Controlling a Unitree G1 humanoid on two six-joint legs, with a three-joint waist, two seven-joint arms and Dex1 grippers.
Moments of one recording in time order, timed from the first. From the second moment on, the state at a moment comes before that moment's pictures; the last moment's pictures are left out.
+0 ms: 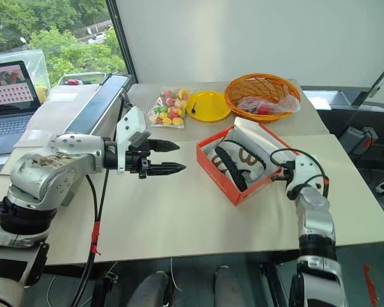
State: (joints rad) left arm -0.74 0.70 -0.16 -0.34 -0.56 0.89 -0.87; right arm -0.54 -0.42 -0.30 0.60 0.05 0.20 0.26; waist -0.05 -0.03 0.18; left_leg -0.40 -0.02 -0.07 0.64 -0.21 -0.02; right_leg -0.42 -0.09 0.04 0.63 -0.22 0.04
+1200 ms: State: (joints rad) left arm -0.75 0.68 -0.15 -0.33 -0.53 0.89 -0.86; right arm -0.42 -0.32 -0.03 0.23 0.10 -0.05 0.48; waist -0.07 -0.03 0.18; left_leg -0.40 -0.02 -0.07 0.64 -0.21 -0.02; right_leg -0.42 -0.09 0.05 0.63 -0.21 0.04
